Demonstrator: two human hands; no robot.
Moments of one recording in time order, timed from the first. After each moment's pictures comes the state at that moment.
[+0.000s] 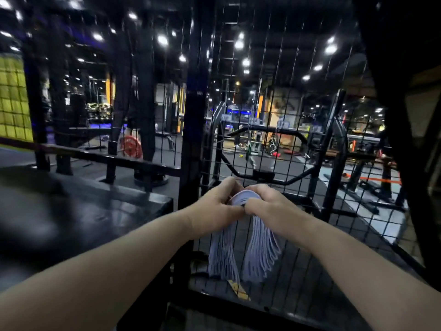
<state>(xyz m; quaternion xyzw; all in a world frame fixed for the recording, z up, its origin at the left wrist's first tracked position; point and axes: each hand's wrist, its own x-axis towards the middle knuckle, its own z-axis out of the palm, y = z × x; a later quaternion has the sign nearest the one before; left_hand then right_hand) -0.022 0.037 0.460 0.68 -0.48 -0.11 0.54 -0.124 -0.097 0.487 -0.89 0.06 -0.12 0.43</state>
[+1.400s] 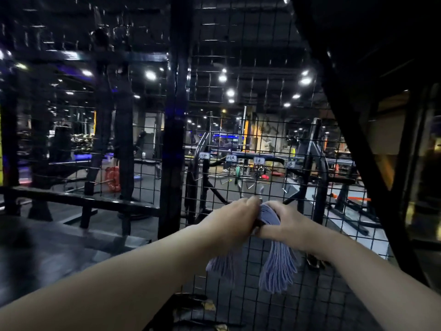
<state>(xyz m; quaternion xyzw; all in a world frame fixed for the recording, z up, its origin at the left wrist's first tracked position) -0.034 -0.053 0.543 0.79 -0.55 0.19 0.19 -0.142 -0.183 0.556 -0.92 0.08 -0.13 0.36</state>
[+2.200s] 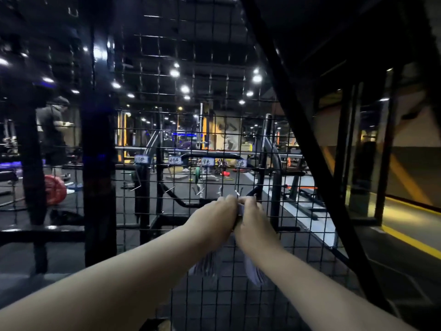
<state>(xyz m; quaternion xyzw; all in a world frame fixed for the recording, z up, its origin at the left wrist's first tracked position) 0.005 -0.192 0.545 0.79 -0.55 0.20 0.18 -0.085 -0.270 0.523 -0.87 0.24 -0.36 0.23</state>
